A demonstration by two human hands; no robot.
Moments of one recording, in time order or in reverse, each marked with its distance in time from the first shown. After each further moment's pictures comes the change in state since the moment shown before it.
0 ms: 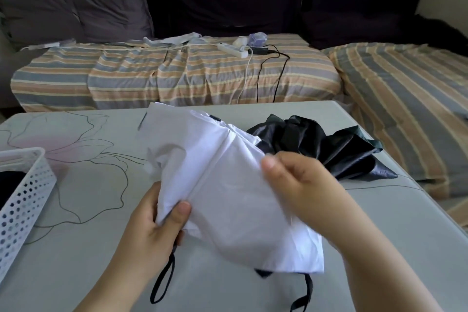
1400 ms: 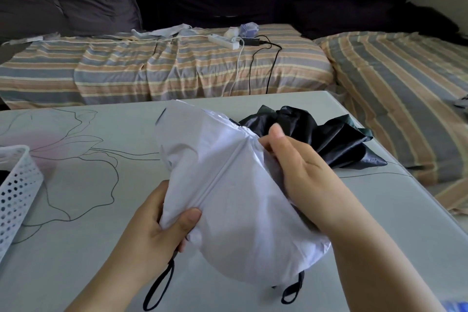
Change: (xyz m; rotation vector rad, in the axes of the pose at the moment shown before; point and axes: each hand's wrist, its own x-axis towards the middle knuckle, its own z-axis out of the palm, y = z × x) left_hand -0.008 0.008 0.010 0.046 -0.166 -0.027; right_hand -0.004 -0.001 -0.006 0.093 -0.040 -0.050
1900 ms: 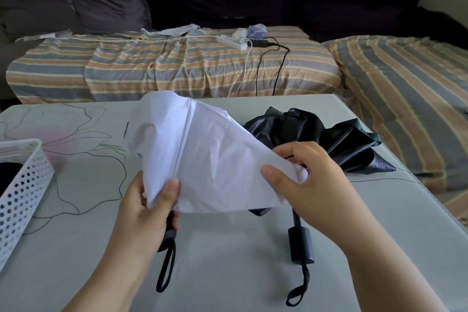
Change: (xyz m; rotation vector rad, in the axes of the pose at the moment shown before) left_hand 0.007 -0.009 -0.004 -0.230 0.318 -0.172; right_hand -0.001 0.023 -0.001 -0.243 0.135 -0.026
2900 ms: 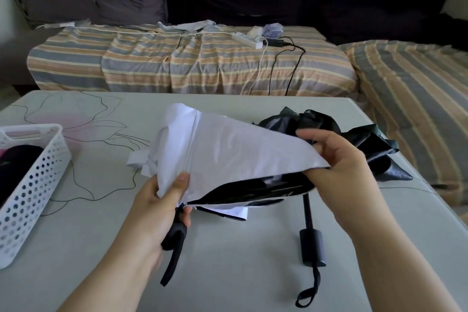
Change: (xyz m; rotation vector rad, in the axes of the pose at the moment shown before) left_hand 0.008 0.000 -0.004 -0.154 0.100 -0.303; right_hand 0.015 0.005 0.006 0.395 0.101 0.019
